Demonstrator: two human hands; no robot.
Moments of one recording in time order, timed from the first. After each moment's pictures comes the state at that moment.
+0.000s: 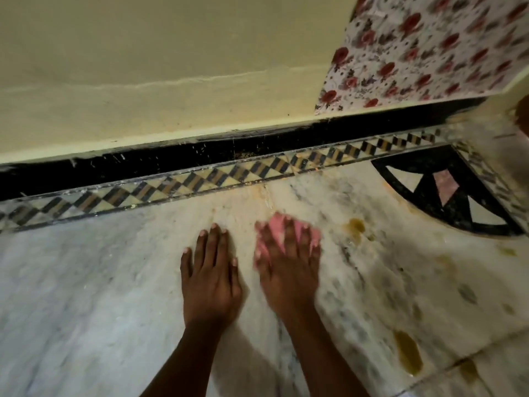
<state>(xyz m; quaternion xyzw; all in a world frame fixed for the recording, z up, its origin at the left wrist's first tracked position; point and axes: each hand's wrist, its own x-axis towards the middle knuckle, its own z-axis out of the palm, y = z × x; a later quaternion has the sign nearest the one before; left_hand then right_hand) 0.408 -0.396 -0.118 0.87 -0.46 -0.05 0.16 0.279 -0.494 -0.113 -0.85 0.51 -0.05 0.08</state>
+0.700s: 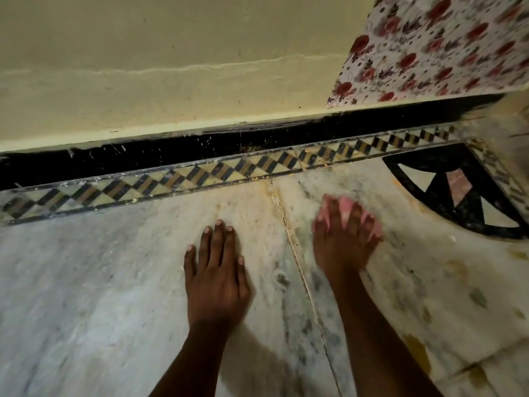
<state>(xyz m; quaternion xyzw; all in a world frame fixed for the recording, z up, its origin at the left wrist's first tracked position) 0.405 -0.399 -0.115 0.88 -0.45 -0.06 0.15 0.246 -0.591 -0.106 -0.73 0.67 -0.01 0.09</state>
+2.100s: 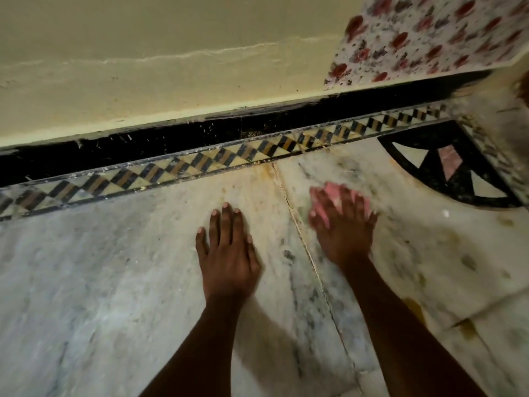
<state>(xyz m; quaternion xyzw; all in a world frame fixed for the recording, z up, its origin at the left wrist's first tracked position) 0.409 -0.398 -0.114 0.87 -0.46 -0.09 0.14 0.224 -0.573 -0.105 -0.82 0.57 0.03 0.08</state>
